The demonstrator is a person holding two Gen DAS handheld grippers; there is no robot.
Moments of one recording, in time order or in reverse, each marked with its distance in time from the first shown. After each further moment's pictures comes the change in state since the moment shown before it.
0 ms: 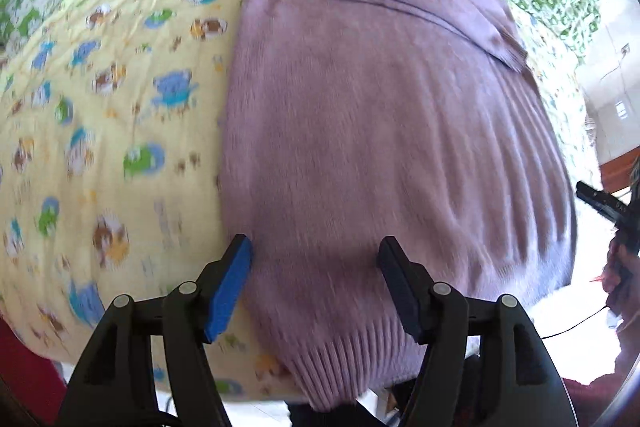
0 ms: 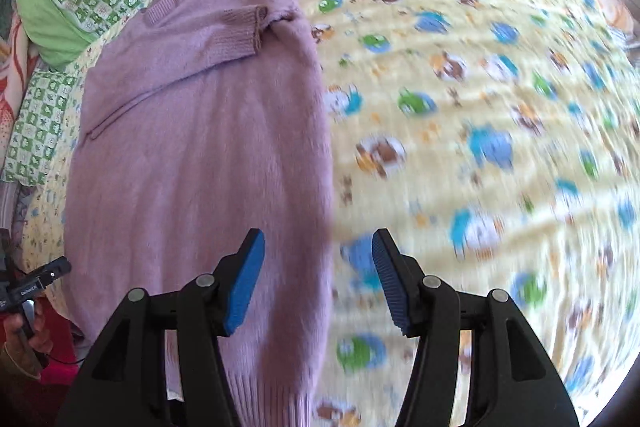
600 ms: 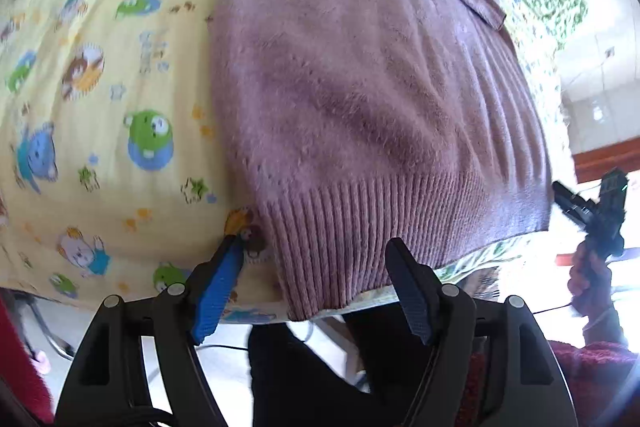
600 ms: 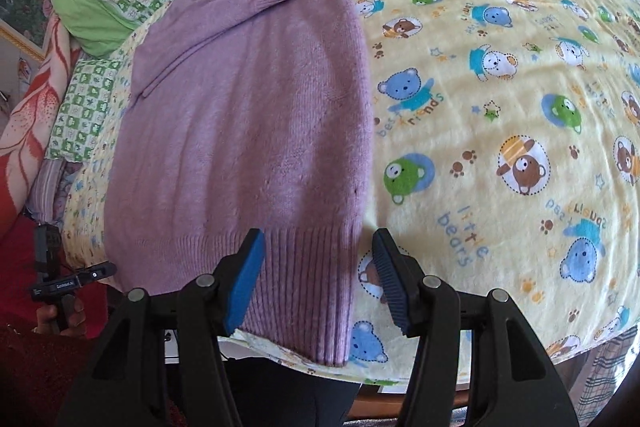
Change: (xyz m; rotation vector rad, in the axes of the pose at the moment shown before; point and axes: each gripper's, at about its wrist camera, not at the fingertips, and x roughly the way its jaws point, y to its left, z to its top) left arm 0.015 -0.004 -0.068 -0.071 0.121 -0.146; right arm -0.013 -0.002 -0.088 0.052 0.024 0.190
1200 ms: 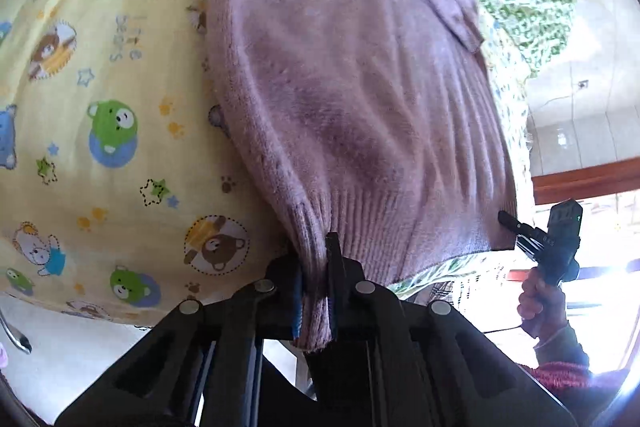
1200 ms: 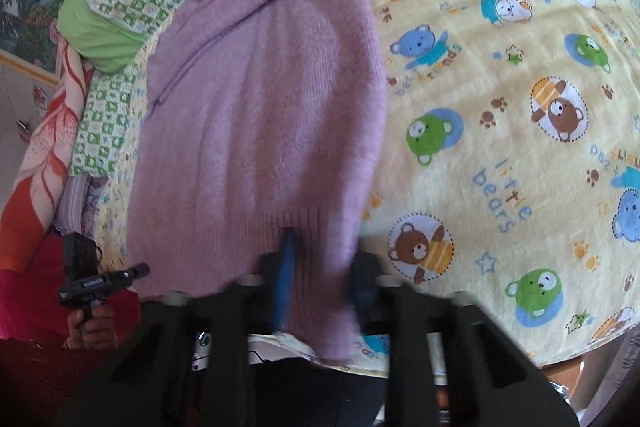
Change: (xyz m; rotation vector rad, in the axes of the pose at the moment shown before) left arm -0.005 0.007 0.003 -0.053 -0.023 -0.161; right arm 0.015 -0.002 -0.015 0.085 0.047 0.101
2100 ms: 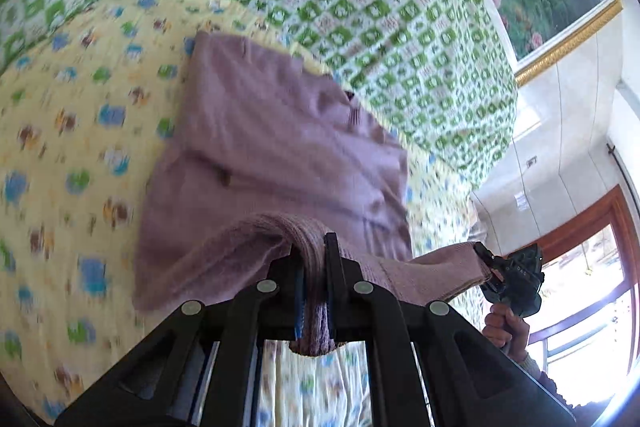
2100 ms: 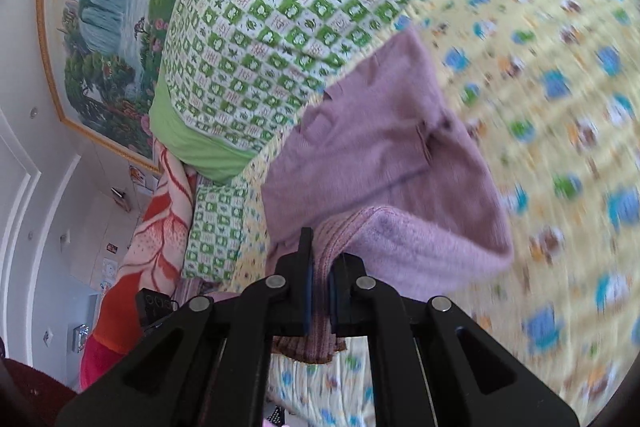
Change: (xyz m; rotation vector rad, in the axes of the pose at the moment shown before) left arm -0.091 -0.071 0.186 0.046 -0.399 -0.153; right arm -0.037 0.049 0.175 0.038 -0.294 0.391
